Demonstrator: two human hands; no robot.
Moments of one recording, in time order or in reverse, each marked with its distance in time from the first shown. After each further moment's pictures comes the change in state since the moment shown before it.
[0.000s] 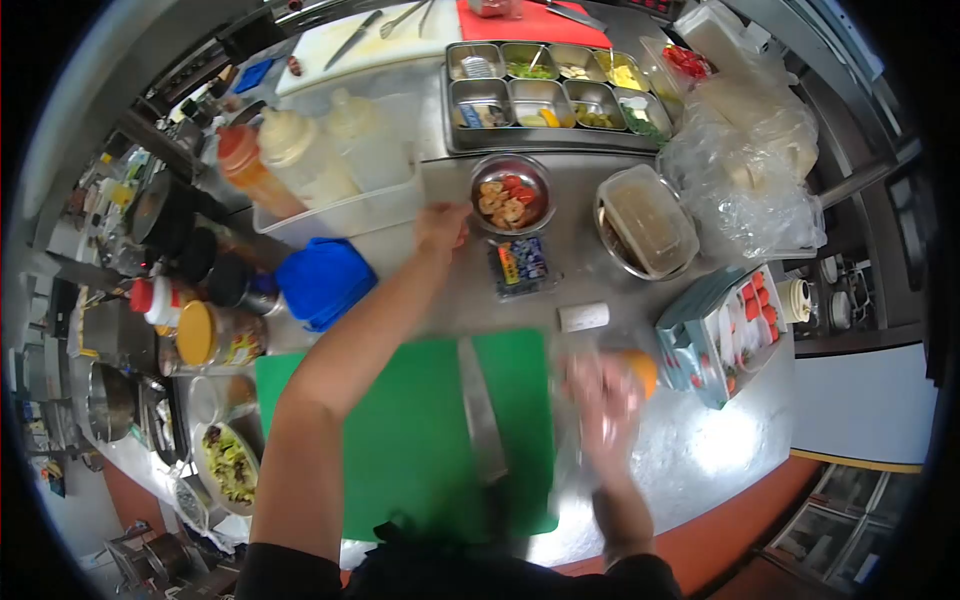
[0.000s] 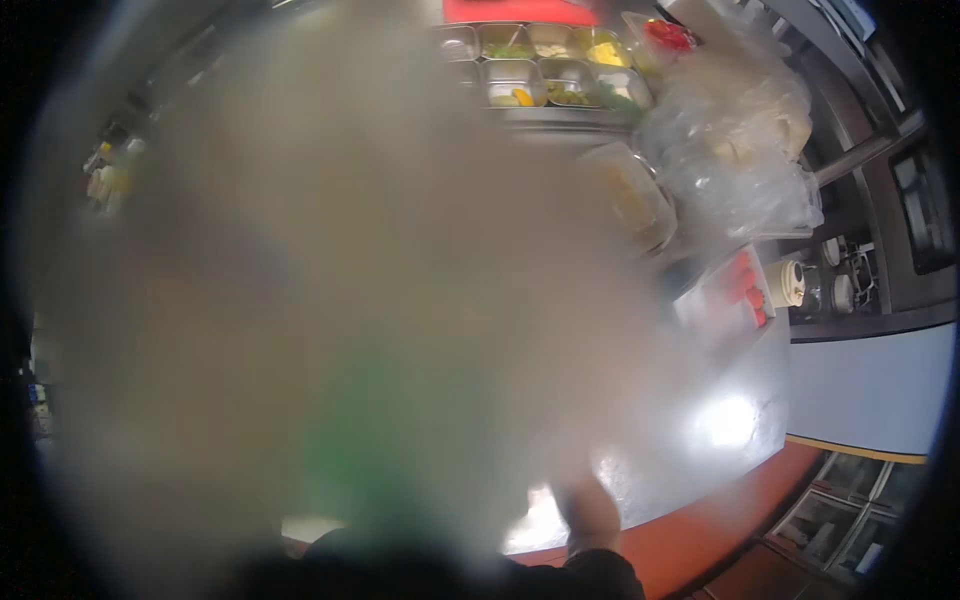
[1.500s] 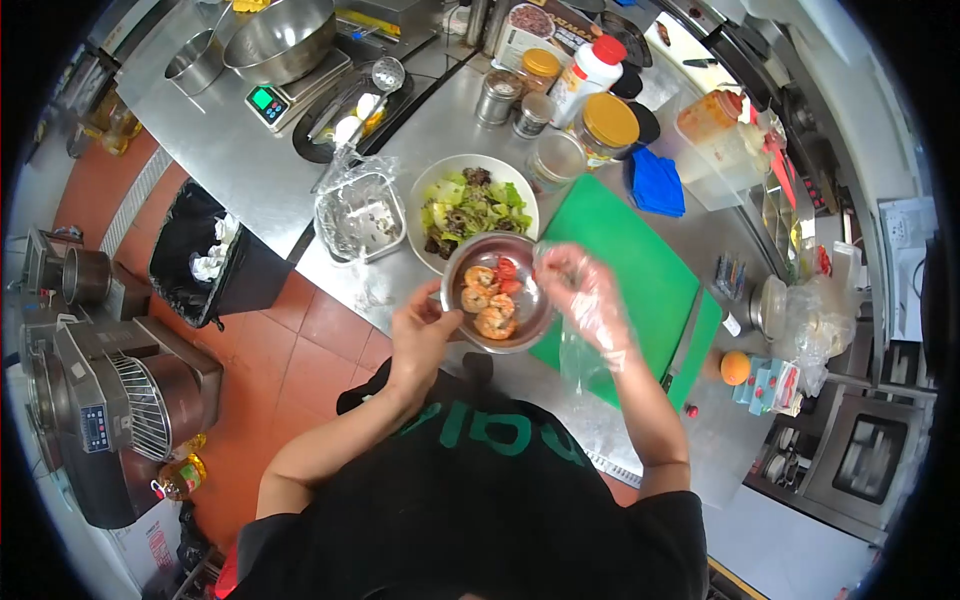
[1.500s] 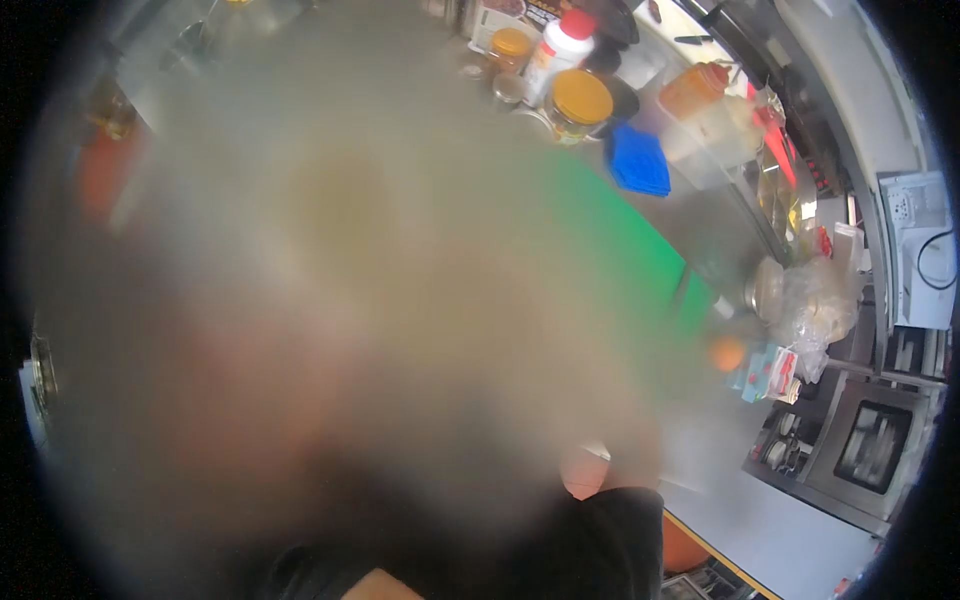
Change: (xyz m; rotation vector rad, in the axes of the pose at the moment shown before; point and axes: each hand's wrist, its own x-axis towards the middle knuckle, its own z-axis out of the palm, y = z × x) left_hand -0.472 -0.272 -0.458 -0.765 0.405 0.078; right_hand -0.261 -0.170 0.334 0.135 -1.008 -0.114
